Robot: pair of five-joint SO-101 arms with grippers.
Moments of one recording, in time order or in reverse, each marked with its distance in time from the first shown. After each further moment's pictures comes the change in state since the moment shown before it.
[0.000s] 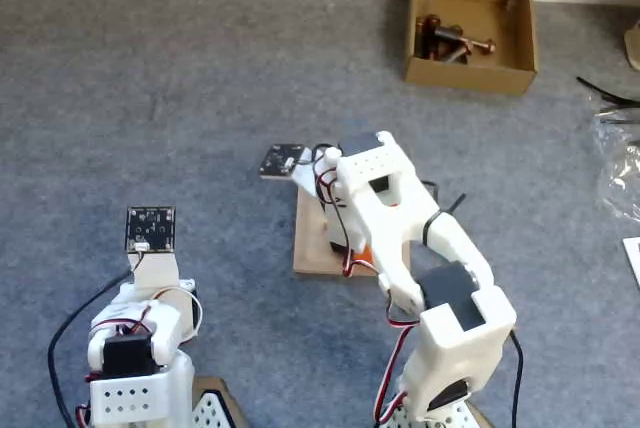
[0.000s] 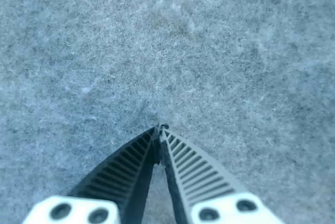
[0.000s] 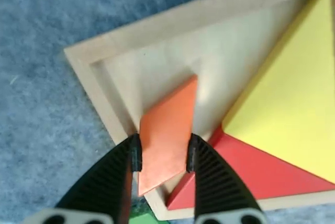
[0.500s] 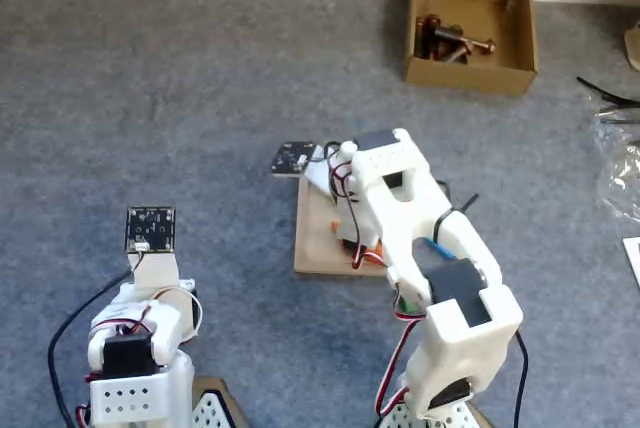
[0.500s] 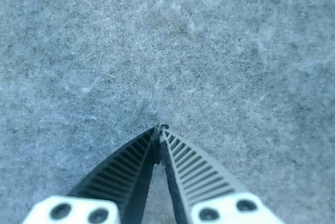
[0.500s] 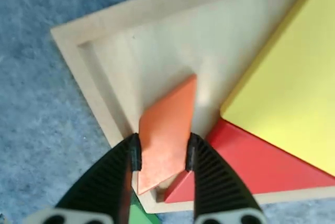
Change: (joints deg) left arm 0.0 0.0 0.0 0.0 0.0; right arm 4.2 0.0 0.1 0.0 6.6
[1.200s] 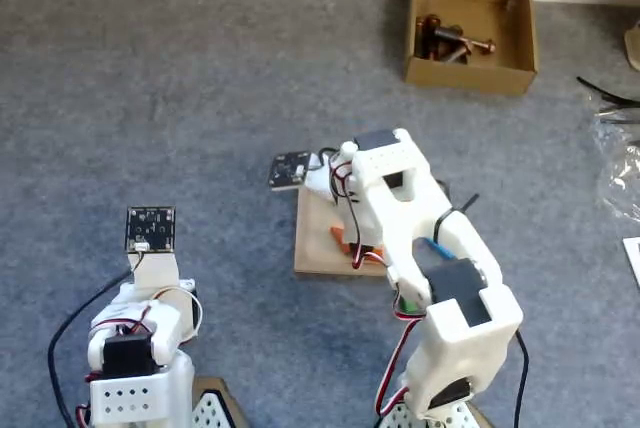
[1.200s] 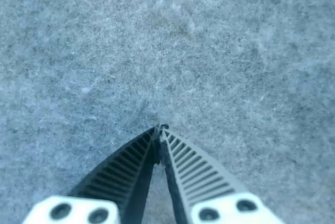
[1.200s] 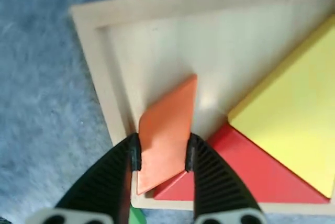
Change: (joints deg) left arm 0.0 0.0 0.0 0.0 0.0; right arm 0.0 0.0 0.0 0.0 9.1
